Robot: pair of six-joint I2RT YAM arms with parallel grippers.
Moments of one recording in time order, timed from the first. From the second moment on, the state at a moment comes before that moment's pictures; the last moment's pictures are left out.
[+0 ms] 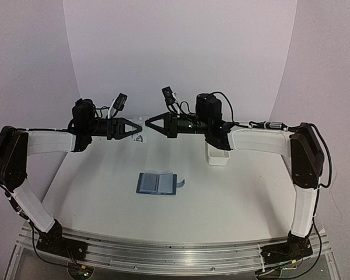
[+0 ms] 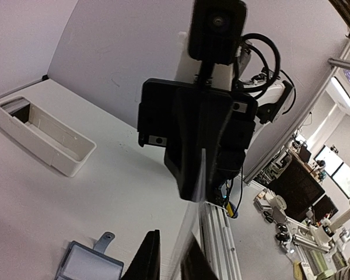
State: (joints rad) left arm -0.35 1.62 1.00 0.62 1.26 -0.51; right arm 0.79 1.99 1.55 0.42 -0.72 0.38
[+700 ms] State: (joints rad) left arm -0.49 1.58 0.69 0.42 0.72 -0.67; right arm 0.81 2.00 1.38 0.07 -0.22 0.79
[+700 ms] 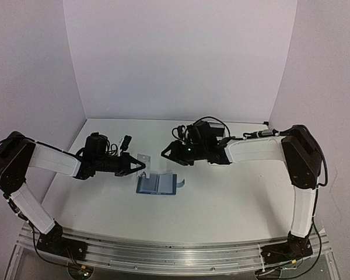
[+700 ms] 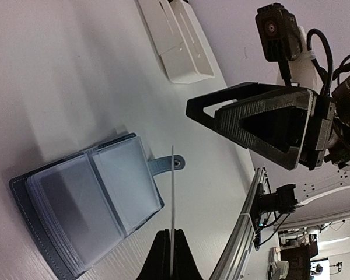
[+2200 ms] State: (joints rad) left arm -0.60 1.96 0.74 0.66 0.52 -0.82; right arm 0.87 2.18 1.48 -0.27 -0.07 0.80
